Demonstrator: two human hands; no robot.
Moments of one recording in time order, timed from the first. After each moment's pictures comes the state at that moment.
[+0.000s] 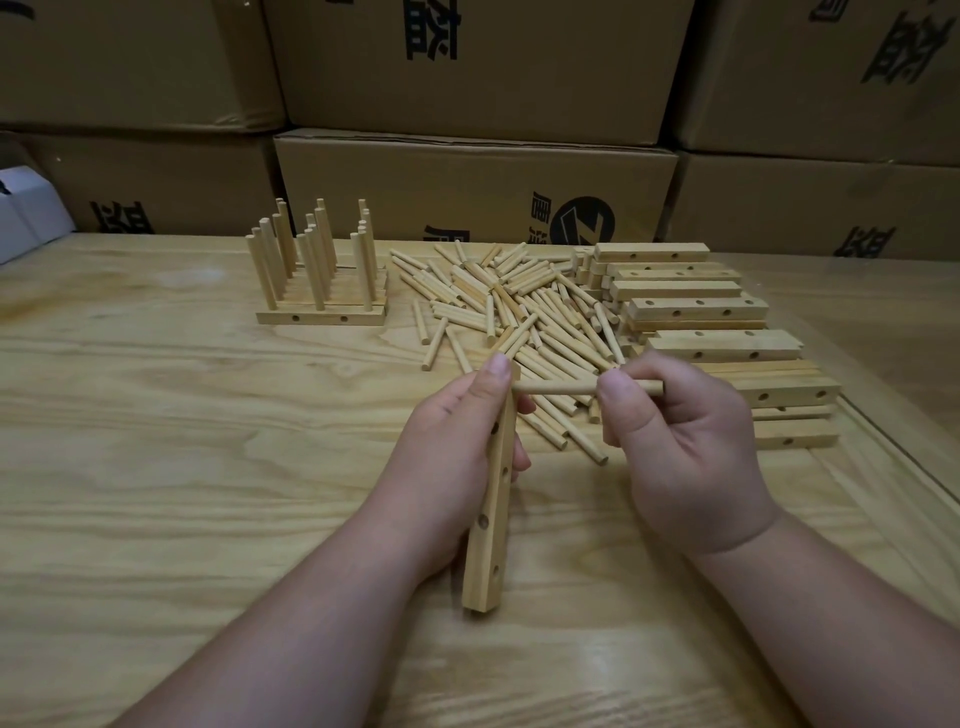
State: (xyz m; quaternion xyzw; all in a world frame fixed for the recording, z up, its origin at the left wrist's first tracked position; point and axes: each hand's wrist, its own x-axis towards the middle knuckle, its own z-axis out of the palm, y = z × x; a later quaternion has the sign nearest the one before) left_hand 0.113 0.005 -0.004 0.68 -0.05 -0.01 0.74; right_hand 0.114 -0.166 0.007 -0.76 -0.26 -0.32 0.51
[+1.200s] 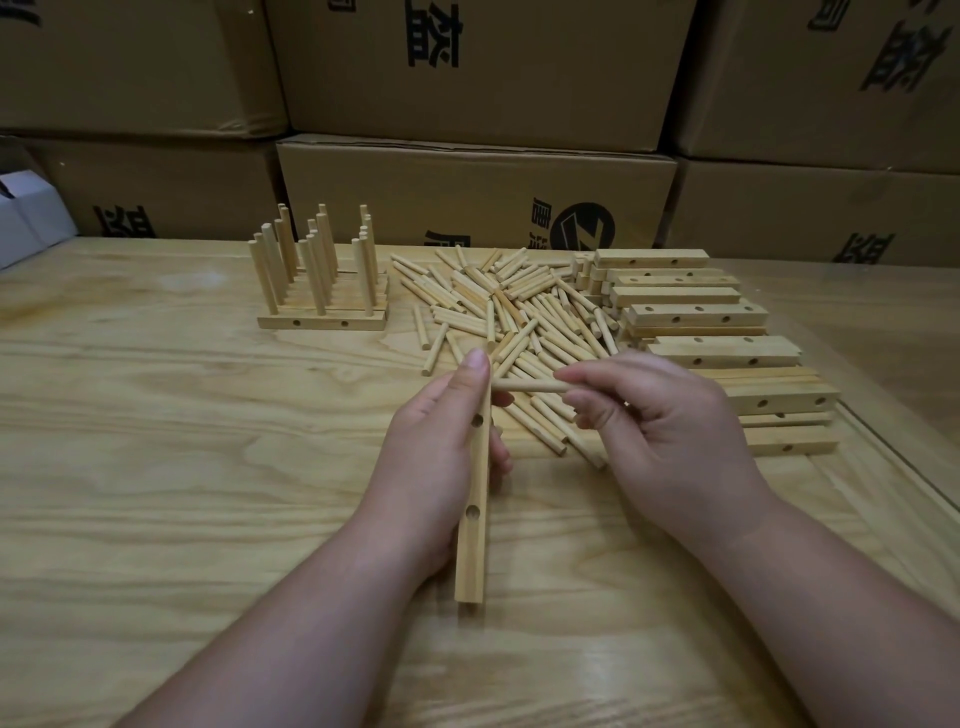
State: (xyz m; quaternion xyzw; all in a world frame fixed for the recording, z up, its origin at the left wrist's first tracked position) left_hand 0.115 0.006 -0.003 0.64 0.01 0.02 0.77; right_hand 0.126 -0.176 0.010 -0.84 -0.27 -0.32 0.35
